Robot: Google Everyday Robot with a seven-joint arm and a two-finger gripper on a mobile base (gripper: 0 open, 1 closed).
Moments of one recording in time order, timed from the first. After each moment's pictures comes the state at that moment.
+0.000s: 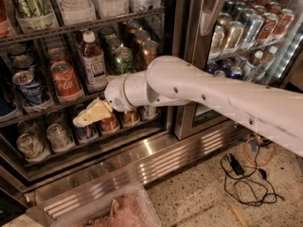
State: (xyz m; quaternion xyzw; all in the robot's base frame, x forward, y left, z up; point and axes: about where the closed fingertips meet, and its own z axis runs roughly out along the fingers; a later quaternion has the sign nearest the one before) arm 0.564 0.162 0.828 -0.51 0.69 0.29 0.44
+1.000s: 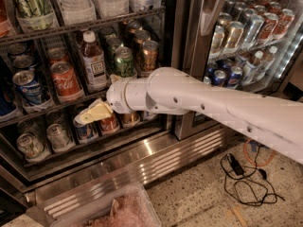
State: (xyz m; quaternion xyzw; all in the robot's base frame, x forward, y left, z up) arm 0.583 0.158 0.817 -0.47 0.69 0.26 0.48
